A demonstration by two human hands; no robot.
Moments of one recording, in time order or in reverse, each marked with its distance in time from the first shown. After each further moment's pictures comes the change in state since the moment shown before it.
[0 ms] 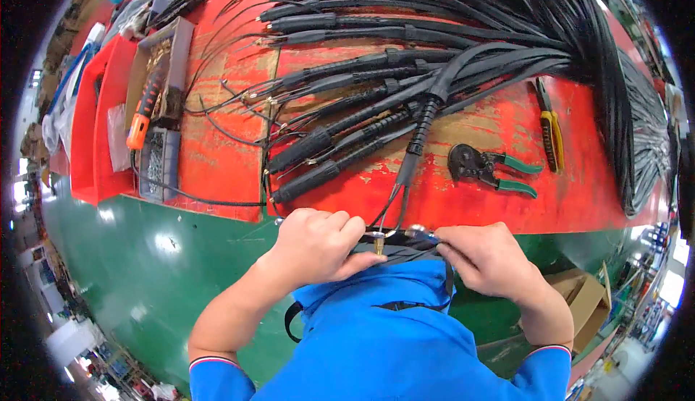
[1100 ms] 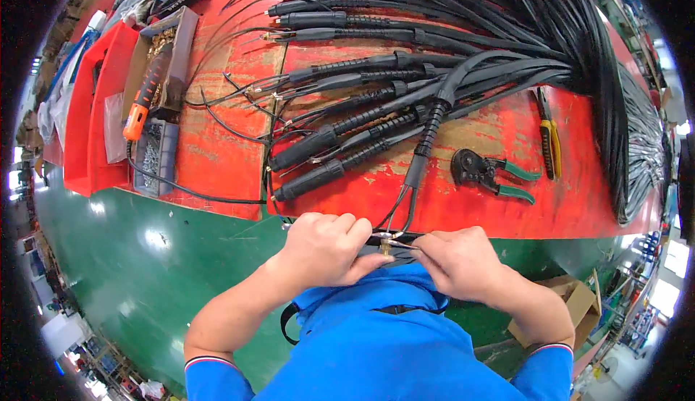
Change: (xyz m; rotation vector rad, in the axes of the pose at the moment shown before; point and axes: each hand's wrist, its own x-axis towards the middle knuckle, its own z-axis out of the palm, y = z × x) left_hand -0.010 0.004 0.013 -0.045 0.052 -0.066; right_hand 0.024 -0.011 0.032 -0.199 -0.087 -0.079
